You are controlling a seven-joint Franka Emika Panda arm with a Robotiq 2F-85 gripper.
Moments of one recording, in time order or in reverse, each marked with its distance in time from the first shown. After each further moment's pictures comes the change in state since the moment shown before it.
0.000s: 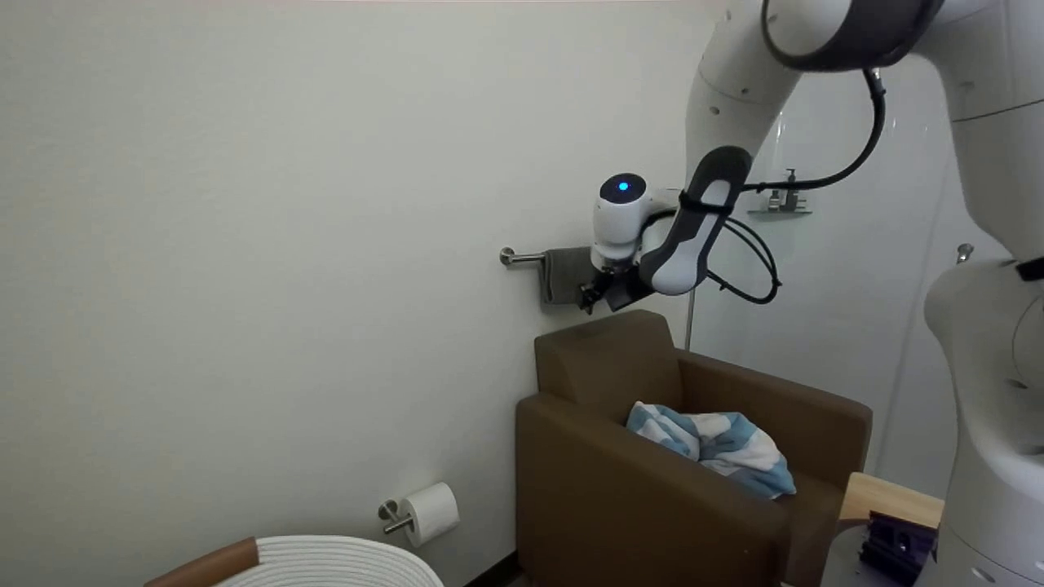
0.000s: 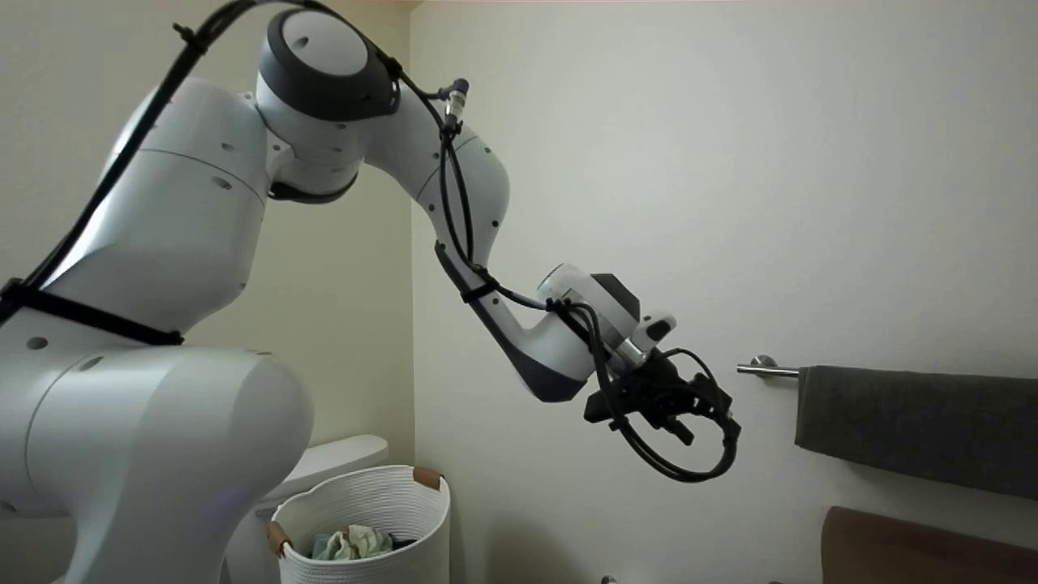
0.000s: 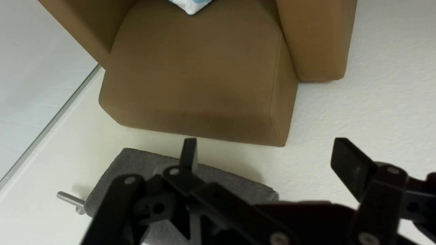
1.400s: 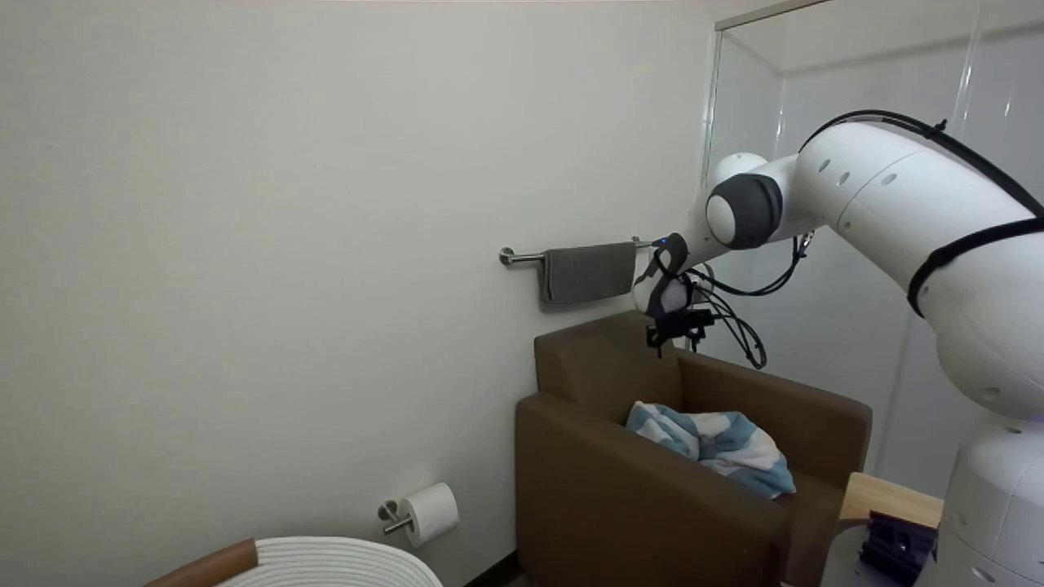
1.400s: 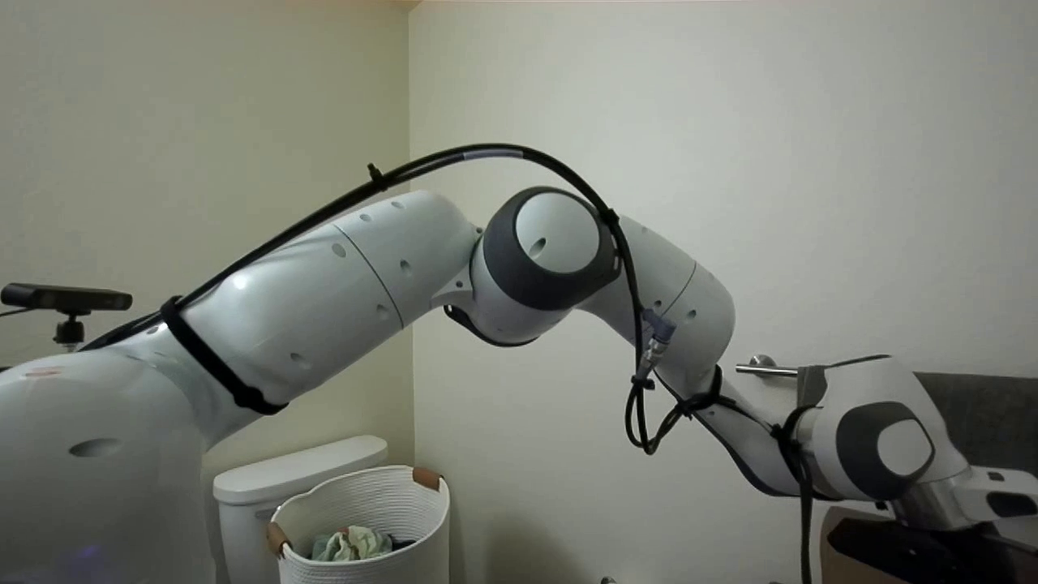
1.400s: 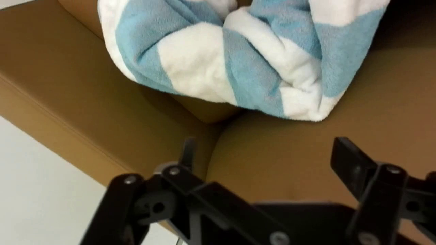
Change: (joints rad) arm -1.088 0.635 0.714 0.885 0.888 -0.481 -0.680
